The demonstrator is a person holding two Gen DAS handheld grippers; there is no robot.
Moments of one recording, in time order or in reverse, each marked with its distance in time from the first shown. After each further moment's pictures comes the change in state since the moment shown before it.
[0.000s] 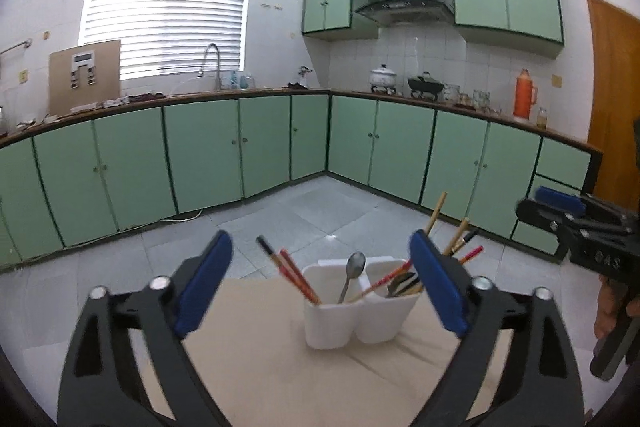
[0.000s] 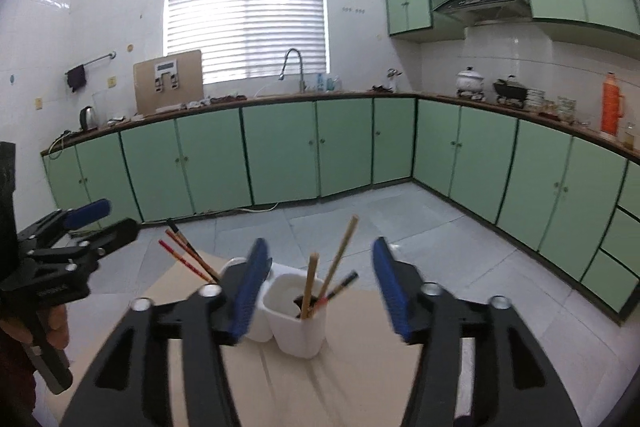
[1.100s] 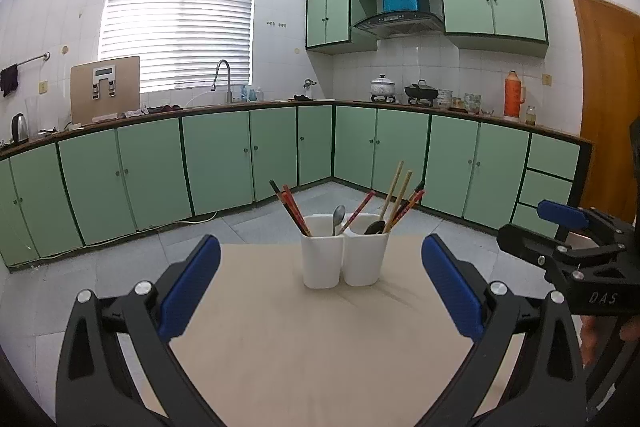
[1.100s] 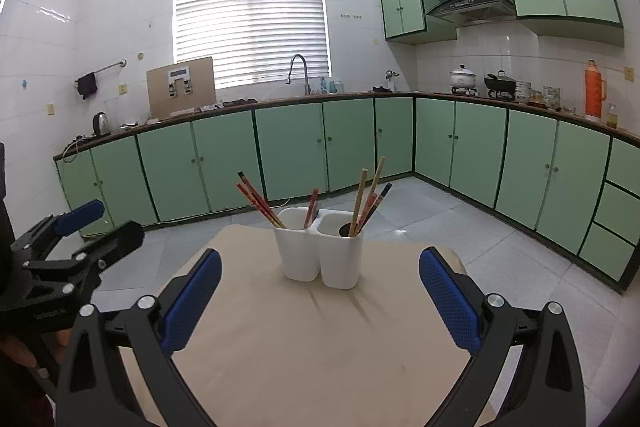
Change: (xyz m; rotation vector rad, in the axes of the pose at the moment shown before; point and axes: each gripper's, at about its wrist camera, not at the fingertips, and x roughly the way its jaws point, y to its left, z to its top) left arm -0.132 -0.025 -0.055 0.040 -0.043 0.029; right arm -0.101 0.057 -0.062 0.012 -0.016 0.027
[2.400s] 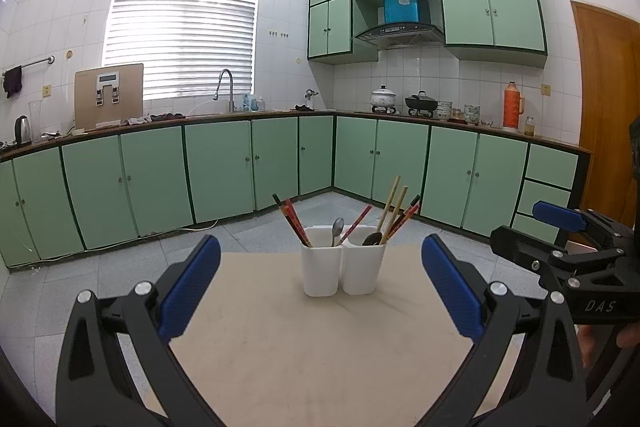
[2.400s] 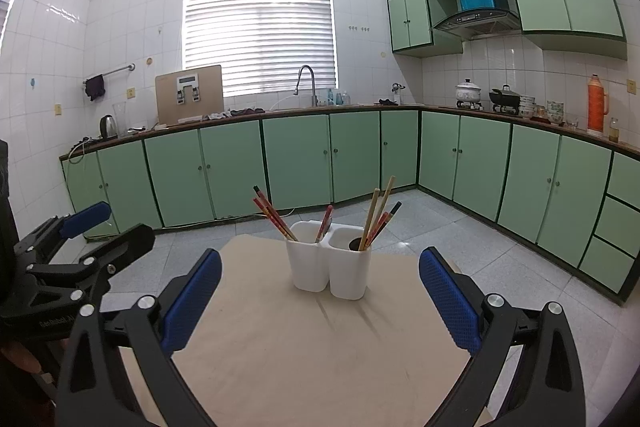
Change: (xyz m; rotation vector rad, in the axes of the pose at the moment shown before) left arm -0.020 -0.003 0.004 -0.012 -0.035 0.001; right arm -0.016 0.017 0.010 -0.018 -0.033 0.008
